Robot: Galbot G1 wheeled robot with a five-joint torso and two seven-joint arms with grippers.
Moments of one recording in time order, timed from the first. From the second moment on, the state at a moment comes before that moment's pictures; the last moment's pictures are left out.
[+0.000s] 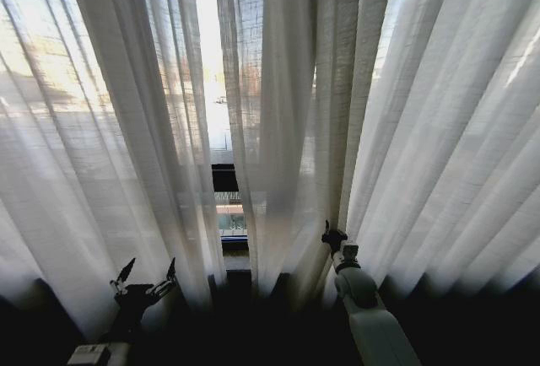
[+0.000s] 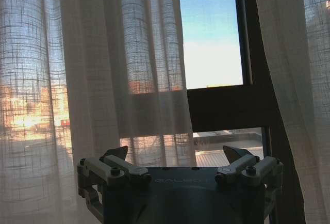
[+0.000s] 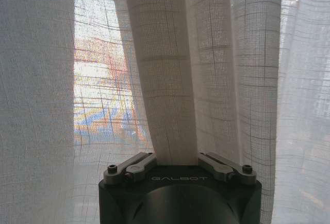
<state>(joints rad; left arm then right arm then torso) 1.86 -1.39 -0.78 -2.39 -0.21 0.00 -0.01 -1.06 1.34 0.48 1.73 0.16 -0.28 0.16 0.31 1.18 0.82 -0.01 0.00</state>
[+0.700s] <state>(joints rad) 1.87 -1.39 -0.78 -2.41 -0.21 0.00 -0.01 -1.07 1.34 0.51 1.75 0.18 -0.27 0.17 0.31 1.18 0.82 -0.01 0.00</state>
